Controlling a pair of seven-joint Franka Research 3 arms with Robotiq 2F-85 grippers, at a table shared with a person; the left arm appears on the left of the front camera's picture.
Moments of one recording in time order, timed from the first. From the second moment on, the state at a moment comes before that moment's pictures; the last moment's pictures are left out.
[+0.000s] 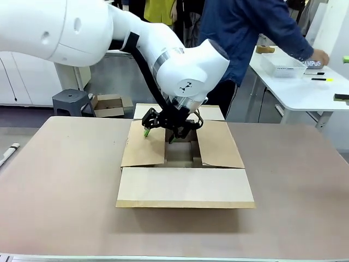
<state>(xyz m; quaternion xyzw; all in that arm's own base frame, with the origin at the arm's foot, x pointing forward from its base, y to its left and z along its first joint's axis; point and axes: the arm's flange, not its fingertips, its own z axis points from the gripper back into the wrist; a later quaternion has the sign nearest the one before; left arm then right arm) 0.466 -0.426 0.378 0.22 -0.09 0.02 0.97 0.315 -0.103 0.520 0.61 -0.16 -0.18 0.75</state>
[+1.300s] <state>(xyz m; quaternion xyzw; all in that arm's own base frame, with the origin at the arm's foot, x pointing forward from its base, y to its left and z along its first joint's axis) 0.462 -0.368 0.428 0.29 -0.15 0.09 0.94 0.314 -0.103 0.520 0.61 -0.16 -0.18 0.75</state>
